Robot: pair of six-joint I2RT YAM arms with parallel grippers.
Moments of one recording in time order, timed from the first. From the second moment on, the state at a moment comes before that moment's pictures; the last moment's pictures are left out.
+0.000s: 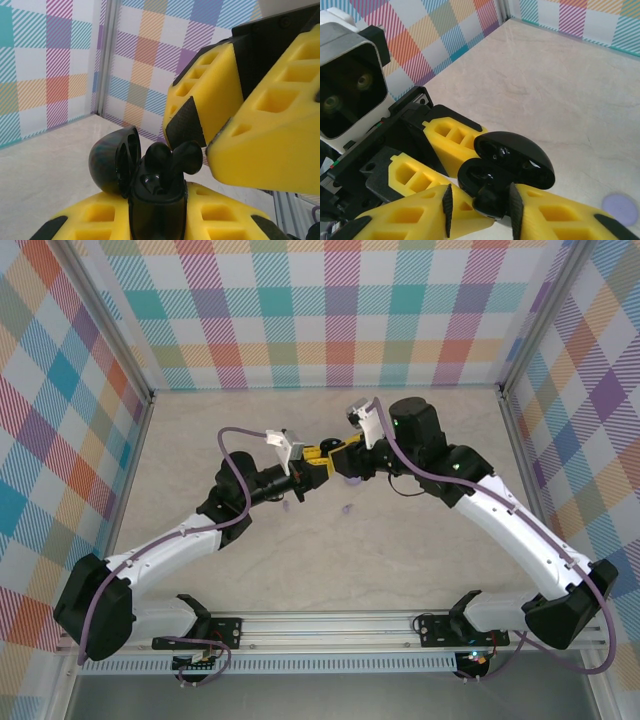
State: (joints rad) left arm -0.65 1.24 0.76 0.54 0.47 -0.24; right arm 0.69 1.28 1.40 -0.61 -0.34 0.13
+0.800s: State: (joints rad) left arm -0.65 1.25 0.79 0.51 0.46 -0.23; right arm 0.69 1.27 1.46 -0.76 -0.16 0.20
